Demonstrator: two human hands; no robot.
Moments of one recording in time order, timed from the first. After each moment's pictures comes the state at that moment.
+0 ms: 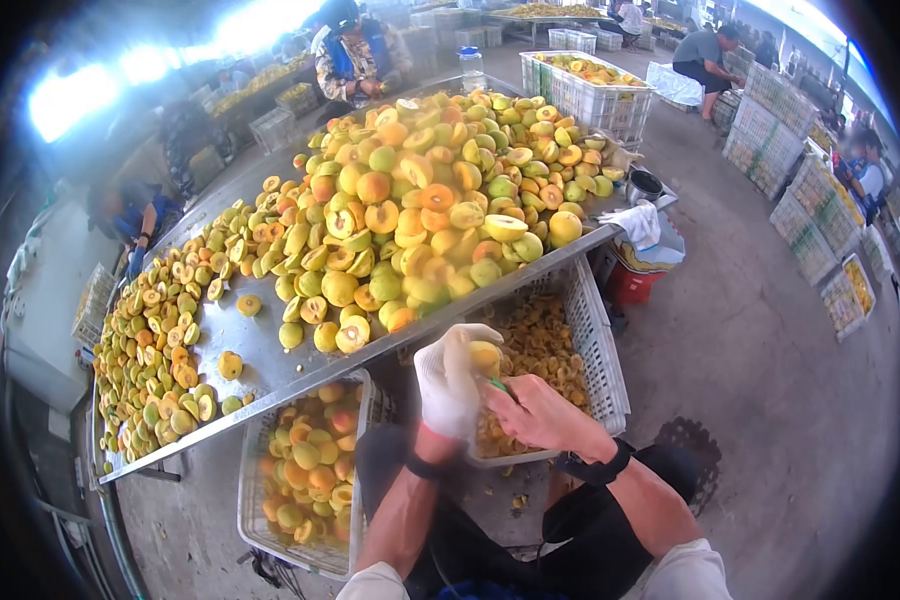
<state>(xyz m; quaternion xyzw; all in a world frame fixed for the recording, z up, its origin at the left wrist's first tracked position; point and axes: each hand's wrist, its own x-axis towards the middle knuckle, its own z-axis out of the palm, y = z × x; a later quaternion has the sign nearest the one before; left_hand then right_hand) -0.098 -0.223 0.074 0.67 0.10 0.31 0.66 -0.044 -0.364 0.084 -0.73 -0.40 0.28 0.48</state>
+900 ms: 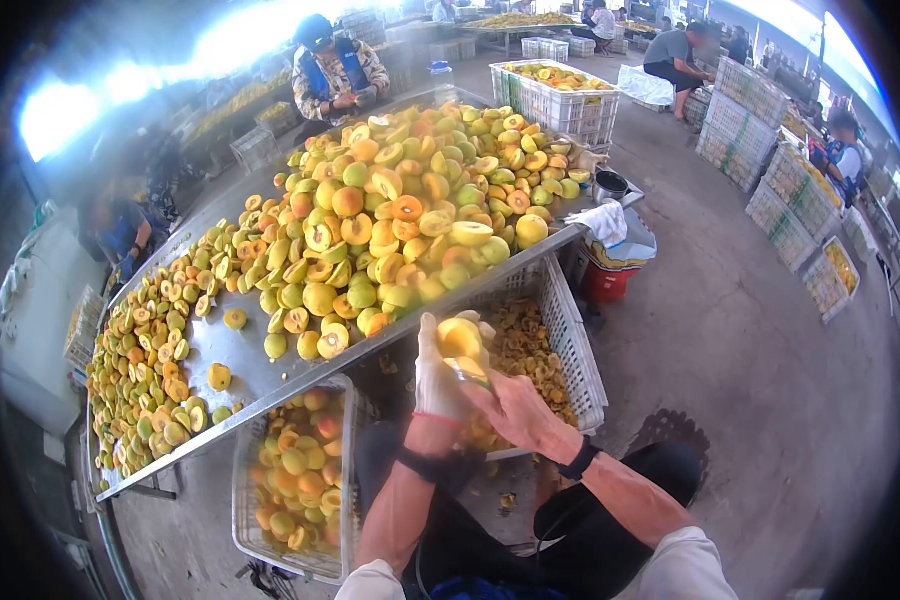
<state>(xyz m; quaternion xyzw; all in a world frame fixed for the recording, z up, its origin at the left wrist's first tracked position) -0.077 -0.239 0.059 0.32 0.16 0.12 0.93 -0.055 -0.378 0.046 -0.77 -0.39 0.11 0.50</state>
